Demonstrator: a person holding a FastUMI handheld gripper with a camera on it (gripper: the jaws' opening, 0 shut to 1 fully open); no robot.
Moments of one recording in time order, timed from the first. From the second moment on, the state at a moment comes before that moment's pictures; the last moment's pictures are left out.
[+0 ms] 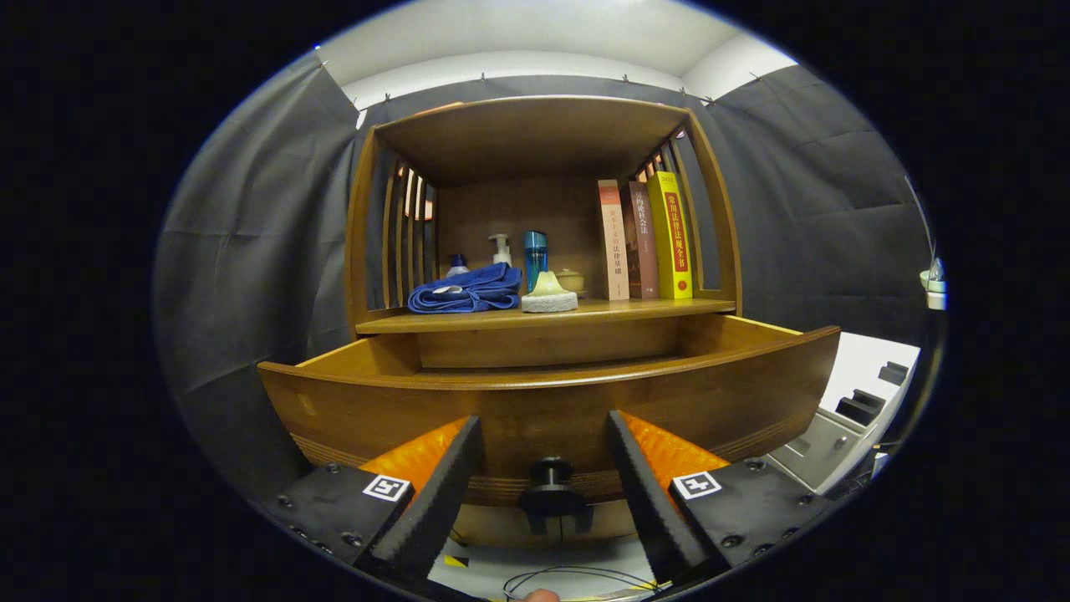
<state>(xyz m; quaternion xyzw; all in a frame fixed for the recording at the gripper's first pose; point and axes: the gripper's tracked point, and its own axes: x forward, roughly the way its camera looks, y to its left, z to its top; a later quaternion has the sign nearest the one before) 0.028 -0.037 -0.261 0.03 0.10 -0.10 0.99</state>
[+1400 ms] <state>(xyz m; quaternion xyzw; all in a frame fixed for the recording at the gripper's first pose) 0.156 -0.058 -0.330 -0.03 0.19 -0.09 0.98</state>
